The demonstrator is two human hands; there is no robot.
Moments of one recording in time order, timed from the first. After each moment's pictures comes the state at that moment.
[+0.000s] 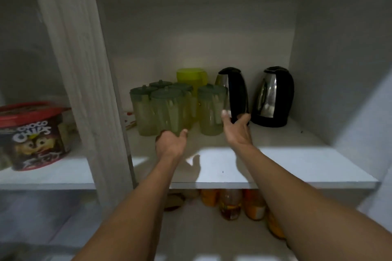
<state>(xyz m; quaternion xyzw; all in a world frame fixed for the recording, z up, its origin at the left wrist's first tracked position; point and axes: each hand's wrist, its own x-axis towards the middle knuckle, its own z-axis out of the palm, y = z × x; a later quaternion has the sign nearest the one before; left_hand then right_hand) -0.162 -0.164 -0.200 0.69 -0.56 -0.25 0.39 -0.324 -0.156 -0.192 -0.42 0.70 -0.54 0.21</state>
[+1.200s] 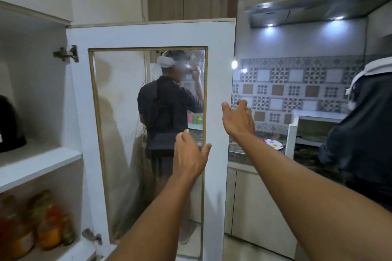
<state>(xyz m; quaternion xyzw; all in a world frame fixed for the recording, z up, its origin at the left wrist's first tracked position) -0.400 0.441 -0.170 0.09 -0.88 -0.36 0.30 -0.450 0.550 -0.096 -0.01 0.85 -0.47 -0.25</state>
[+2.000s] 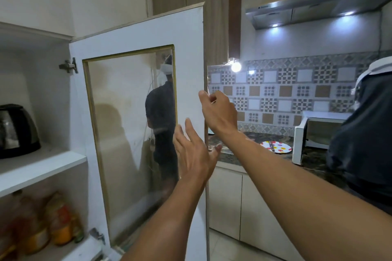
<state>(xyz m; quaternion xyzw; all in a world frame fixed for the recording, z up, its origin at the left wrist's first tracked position) -0.402 0.516 -0.157 0.11 -0.86 -0.28 0.42 -0.439 0.568 -0.066 -0.18 0.77 -0.53 -0.29</state>
